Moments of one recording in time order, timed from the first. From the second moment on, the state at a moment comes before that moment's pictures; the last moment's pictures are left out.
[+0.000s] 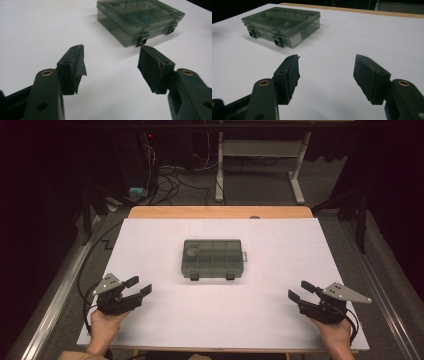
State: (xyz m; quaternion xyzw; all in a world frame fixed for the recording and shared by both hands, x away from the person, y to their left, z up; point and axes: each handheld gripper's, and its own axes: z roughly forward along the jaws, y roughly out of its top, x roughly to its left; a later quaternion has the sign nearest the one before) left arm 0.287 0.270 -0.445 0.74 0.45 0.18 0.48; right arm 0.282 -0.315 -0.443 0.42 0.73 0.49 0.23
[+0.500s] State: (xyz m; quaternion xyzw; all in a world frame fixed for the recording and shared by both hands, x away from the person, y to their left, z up) left arm 0.273 0.287 -0.462 0.71 0.47 0.18 0.49; right arm 0.261 -0.338 -0.456 0.43 0.70 0.51 0.26
